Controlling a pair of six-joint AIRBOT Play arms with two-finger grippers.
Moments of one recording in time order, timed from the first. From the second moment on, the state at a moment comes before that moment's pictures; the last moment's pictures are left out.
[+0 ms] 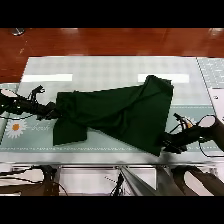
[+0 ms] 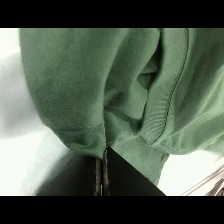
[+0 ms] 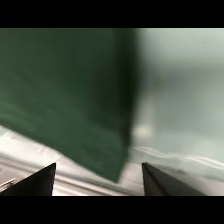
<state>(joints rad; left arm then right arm) 0.34 -1.48 0.86 0.91 -1.27 -1.12 -0.16 -1.02 0.39 -1.04 1.31 1.46</state>
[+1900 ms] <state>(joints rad) 0.40 -0.37 1.77 1.12 -1.08 -1.38 -0.07 -0.64 2.07 -1.32 1.59 1.53</state>
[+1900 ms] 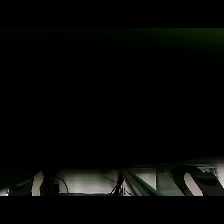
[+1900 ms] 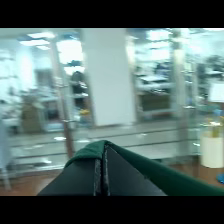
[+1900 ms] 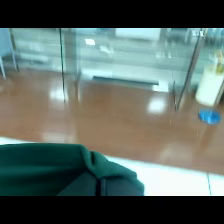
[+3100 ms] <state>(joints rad) 0.06 -1.47 1.51 0.94 -0.94 -1.32 -0.07 -1.49 1.61 -1.24 1.07 1.52</state>
